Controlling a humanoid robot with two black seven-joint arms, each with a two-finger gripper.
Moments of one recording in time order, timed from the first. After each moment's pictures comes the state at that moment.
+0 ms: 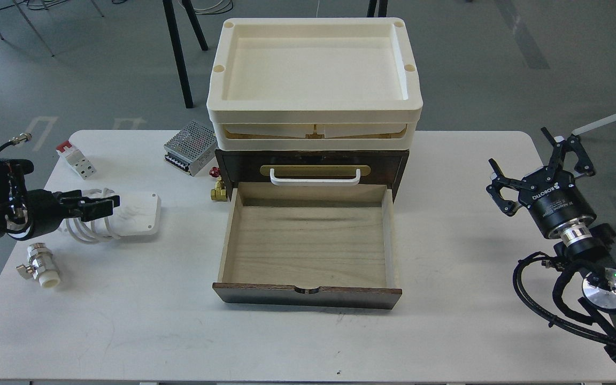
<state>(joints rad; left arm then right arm) -0.71 0.68 -0.32 -0.57 1.63 -0.15 -0.49 0.27 -0.46 1.04 1.05 0.02 0.42 0.27</state>
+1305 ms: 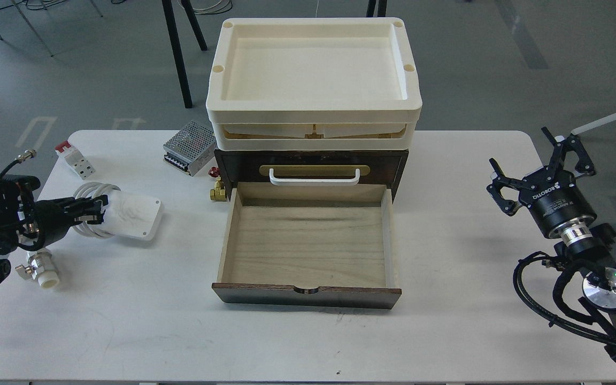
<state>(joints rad) -0.67 0.62 -0.28 -0.45 1.54 0.02 -0.49 0.27 -0.46 1.04 1.05 0.02 0.42 0.27</state>
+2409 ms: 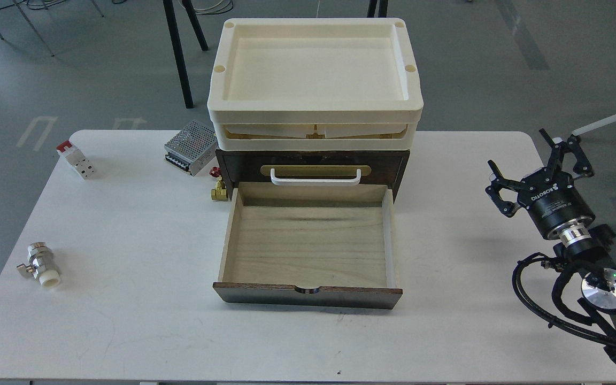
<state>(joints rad) -1.25 1.05 -0.45 -0.91 0.71 -0.40 -0.49 0.27 -0.46 1.04 1.05 0.02 0.41 0.27</state>
